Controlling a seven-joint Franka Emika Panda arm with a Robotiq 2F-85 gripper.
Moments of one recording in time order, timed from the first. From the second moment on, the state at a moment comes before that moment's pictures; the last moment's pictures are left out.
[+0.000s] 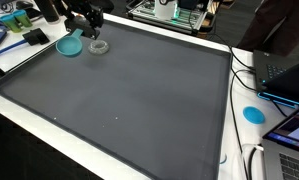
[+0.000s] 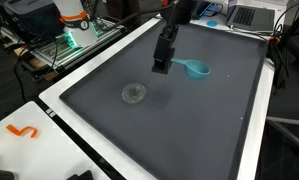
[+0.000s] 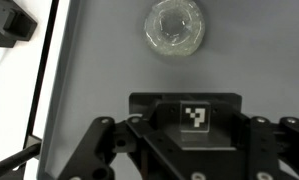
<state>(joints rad) -0.03 0.33 -0.02 -1.84 -0.35 2.04 -0.17</state>
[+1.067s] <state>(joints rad) -0.30 0.44 -0.05 -1.65 0.14 1.90 -0.51</state>
